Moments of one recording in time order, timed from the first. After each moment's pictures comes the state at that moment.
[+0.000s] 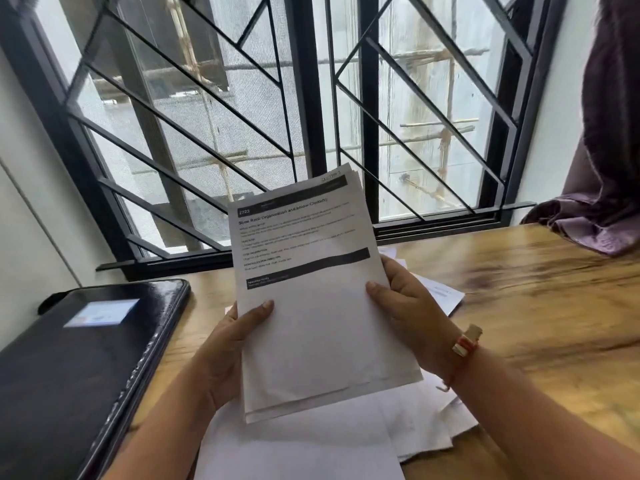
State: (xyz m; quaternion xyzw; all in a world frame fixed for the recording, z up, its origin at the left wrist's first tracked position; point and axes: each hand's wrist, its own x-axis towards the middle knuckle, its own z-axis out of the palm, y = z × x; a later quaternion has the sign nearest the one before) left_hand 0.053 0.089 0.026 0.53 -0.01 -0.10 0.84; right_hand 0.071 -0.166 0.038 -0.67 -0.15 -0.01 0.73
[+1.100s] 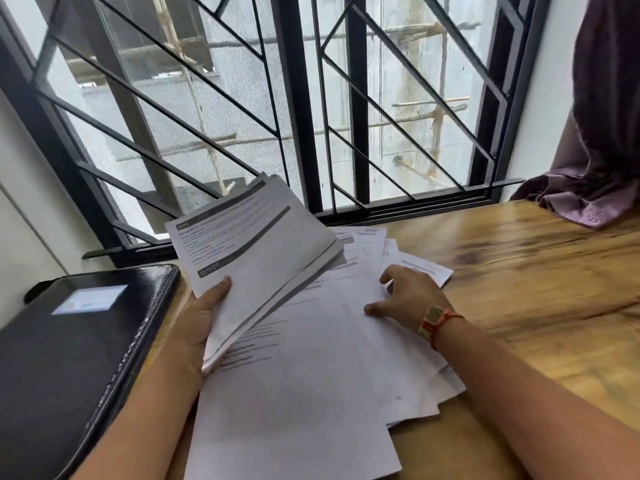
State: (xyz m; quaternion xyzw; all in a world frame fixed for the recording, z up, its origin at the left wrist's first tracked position) left_hand 0.078 0.112 0.012 0.49 0.08 0.03 0.87; right_hand 0.091 -0.190 0.017 -0.96 0.03 -0.03 0.27
